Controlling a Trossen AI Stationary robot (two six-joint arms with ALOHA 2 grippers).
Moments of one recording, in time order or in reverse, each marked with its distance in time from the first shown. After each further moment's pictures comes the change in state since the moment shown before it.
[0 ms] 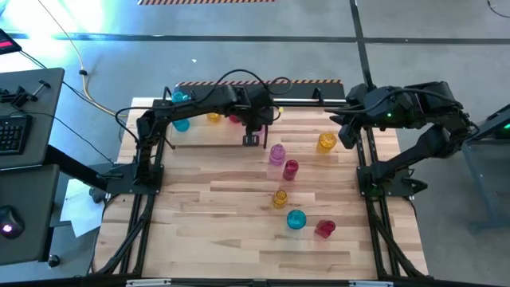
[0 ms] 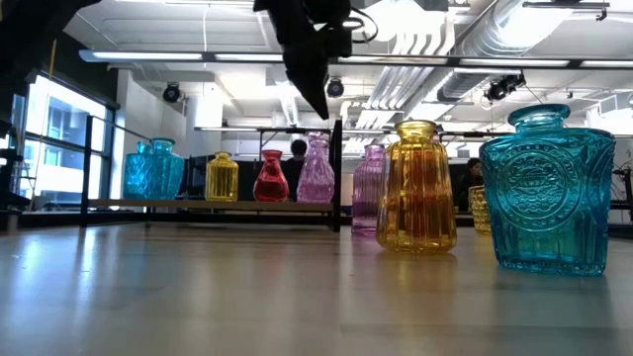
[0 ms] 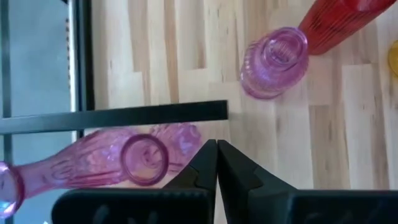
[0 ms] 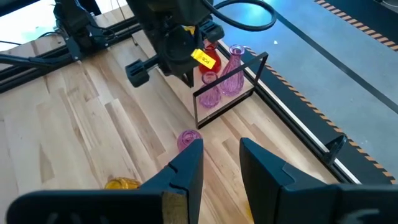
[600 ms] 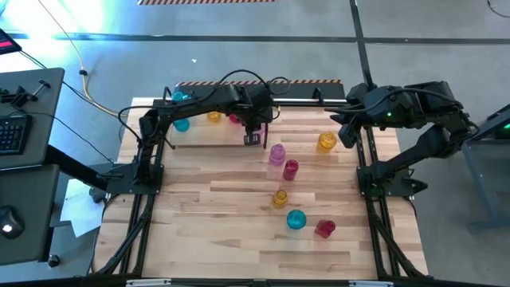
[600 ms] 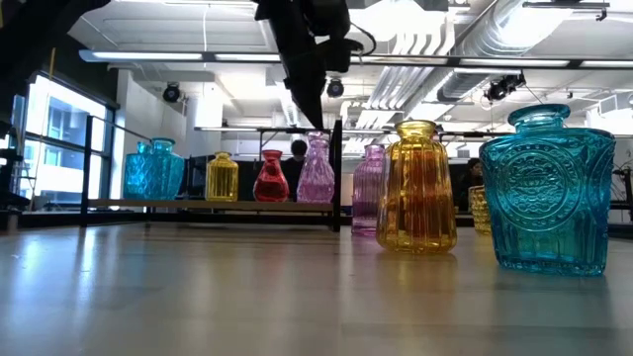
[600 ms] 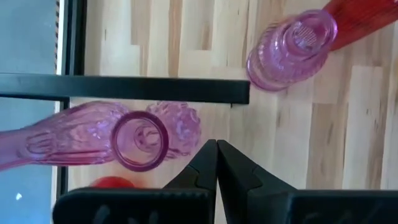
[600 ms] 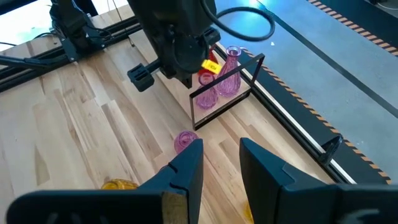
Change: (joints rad) left arm 0.025 0.027 0.000 -0.032 0.001 -0.107; right arm -0.001 -0.001 0.000 0.000 0.009 -0.008
